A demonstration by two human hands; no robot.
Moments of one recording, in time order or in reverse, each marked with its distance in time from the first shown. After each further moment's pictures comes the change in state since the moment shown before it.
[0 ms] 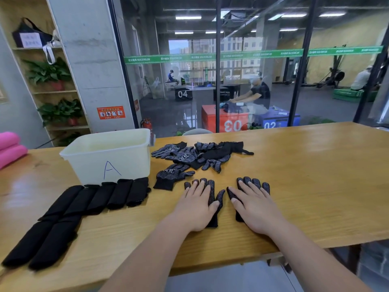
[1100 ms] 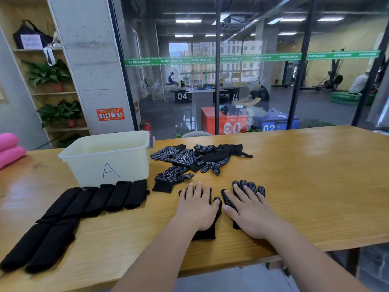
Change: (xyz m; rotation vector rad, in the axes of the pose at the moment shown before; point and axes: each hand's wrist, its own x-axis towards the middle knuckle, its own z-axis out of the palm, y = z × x) left_hand 0.014 0.013 0.006 0.056 -0.001 -0.132; right_hand -0.001 -0.007 -0.001 -0.075 -0.145 -0.029
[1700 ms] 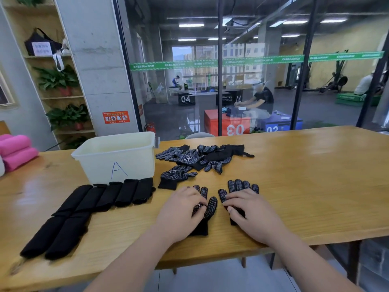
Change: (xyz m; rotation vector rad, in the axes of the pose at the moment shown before) left_hand -0.073 -0.050 -0.018 -0.198 0.434 0.341; right_hand -0.032 -0.003 0.002 0.182 0.420 -0.278
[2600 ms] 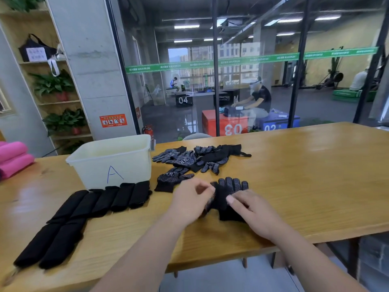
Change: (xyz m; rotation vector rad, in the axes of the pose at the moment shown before) left_hand 0.042 0.035 -0.004 -0.584 0.085 -0.375; right_hand 0.000 0.009 -0.006 0.335 0.021 0.075
